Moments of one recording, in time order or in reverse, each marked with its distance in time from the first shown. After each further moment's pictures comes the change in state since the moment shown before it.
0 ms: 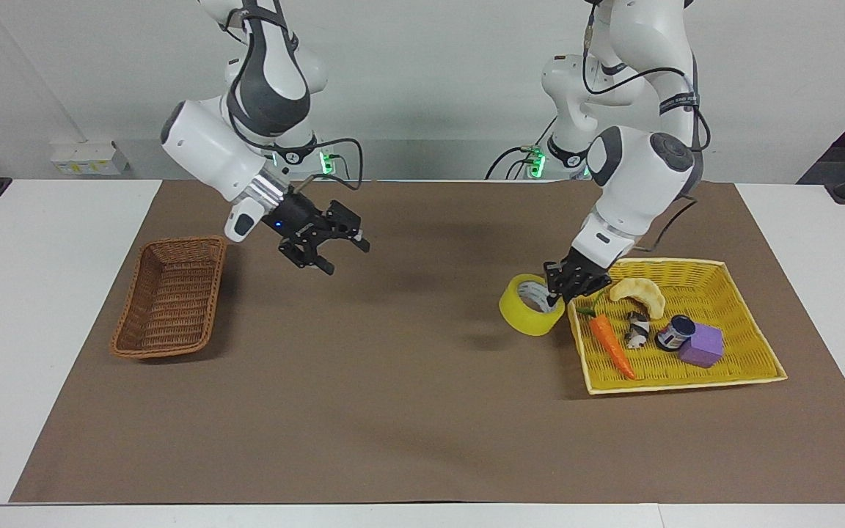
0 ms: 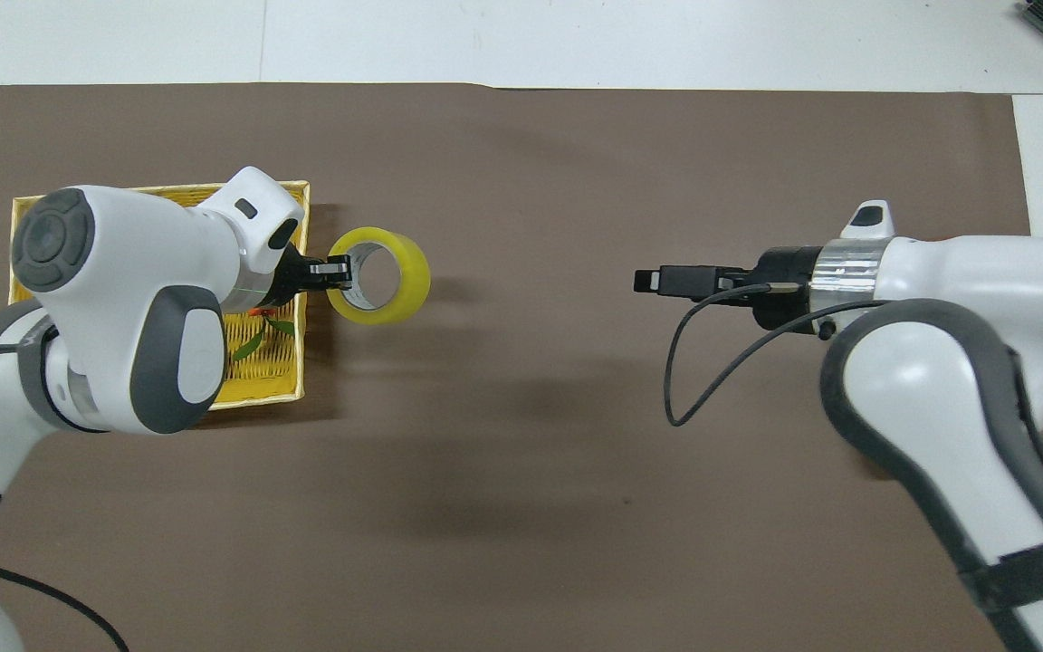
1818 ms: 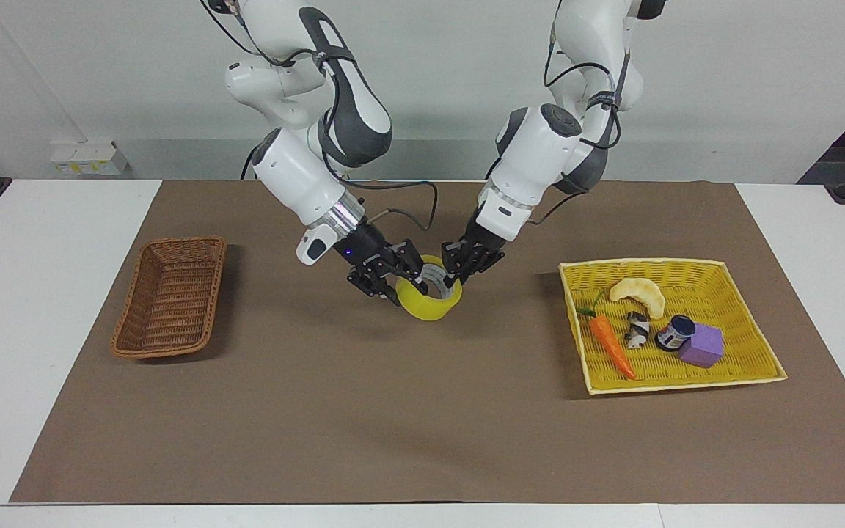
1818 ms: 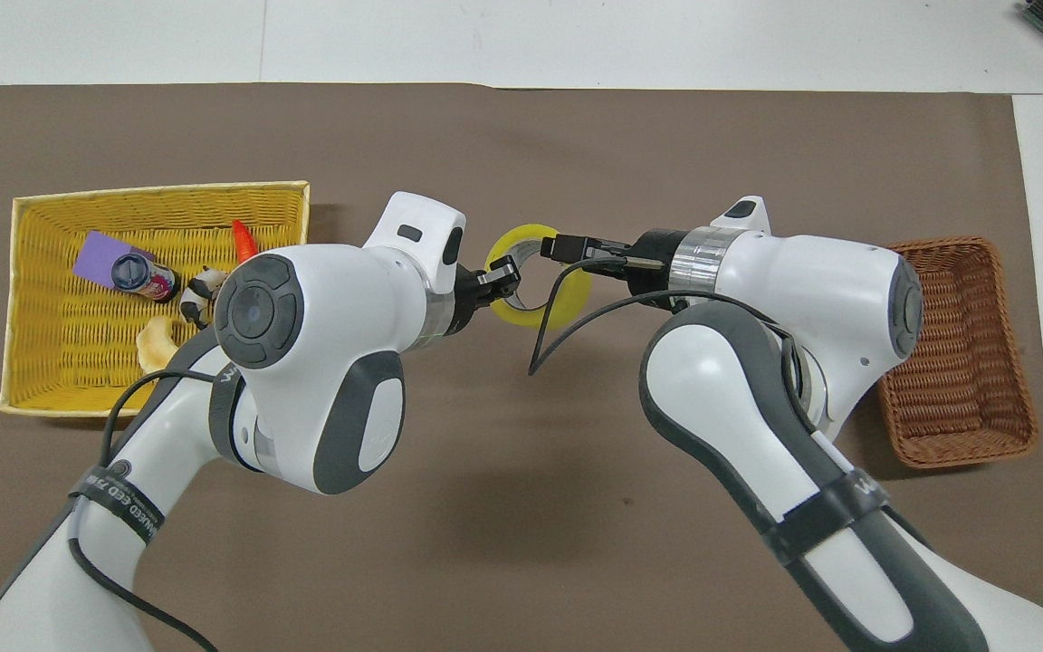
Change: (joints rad) left arm -0.251 0.035 -0.001 0.074 -0.074 0.158 -0.495; right arm 0.158 0.181 -0.002 0.114 0.029 0.258 0.141
